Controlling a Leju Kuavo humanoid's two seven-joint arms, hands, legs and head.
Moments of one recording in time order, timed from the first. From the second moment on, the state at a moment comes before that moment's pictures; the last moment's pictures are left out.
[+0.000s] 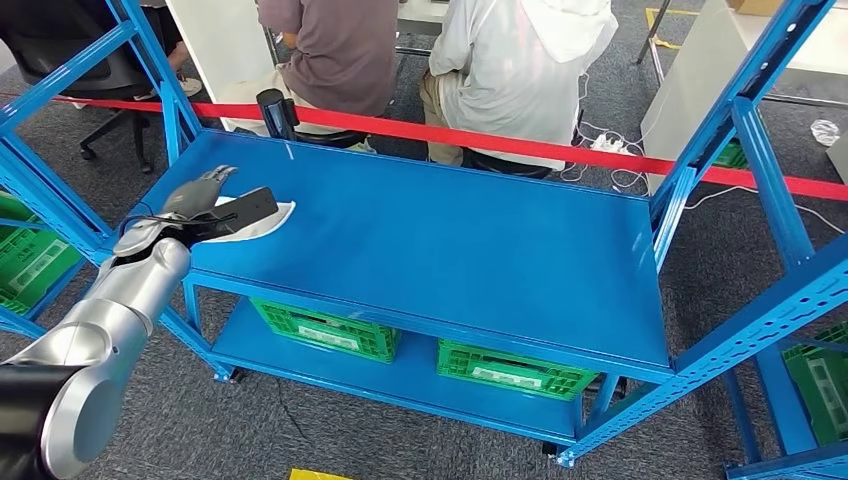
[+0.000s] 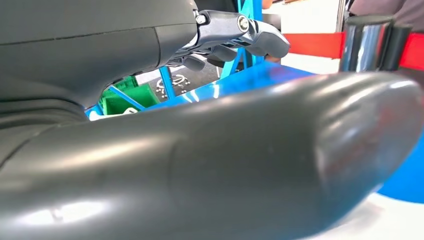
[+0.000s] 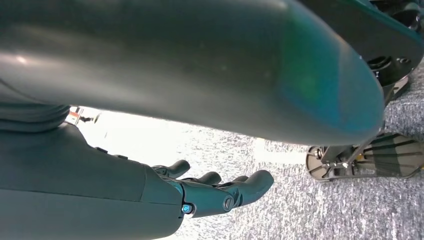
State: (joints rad) left arm -0.95 0.14 -0.09 -0.27 -1.02 0.01 -0.14; right arm -0.04 0.08 -0.18 -0.18 0.00 0.02 0.23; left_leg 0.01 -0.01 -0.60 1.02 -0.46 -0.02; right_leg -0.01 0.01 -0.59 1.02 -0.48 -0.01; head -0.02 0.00
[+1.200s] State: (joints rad) left arm -0.92 0.15 -0.12 -0.27 -1.03 0.04 -0.08; right arm -0.04 0.08 -0.18 -0.18 0.00 0.01 0.24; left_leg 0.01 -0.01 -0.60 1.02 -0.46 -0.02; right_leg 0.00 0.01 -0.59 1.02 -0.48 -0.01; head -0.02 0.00
